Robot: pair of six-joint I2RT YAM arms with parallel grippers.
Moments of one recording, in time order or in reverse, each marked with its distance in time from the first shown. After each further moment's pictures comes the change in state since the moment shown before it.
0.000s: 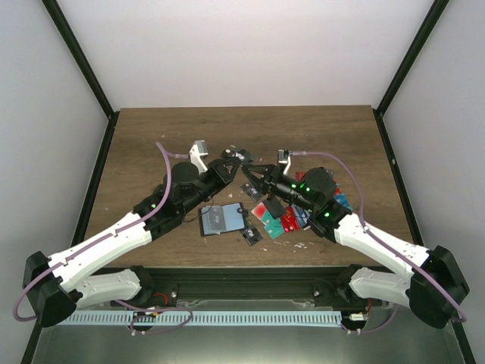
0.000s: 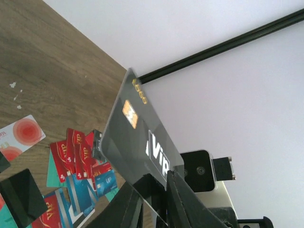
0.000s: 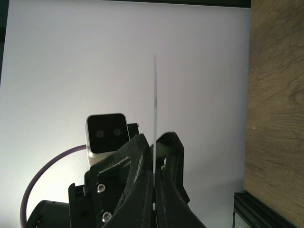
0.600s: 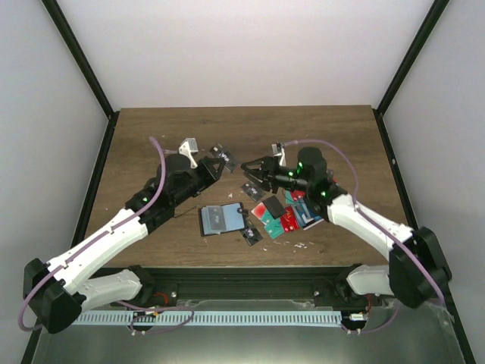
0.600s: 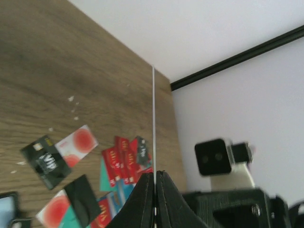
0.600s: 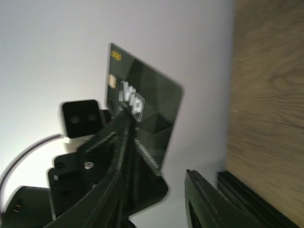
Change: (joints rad) left arm 0.104 0.002 0.014 -0.116 0.036 0.097; right arm -0.134 0.114 0.063 -0.121 -0.256 -0.114
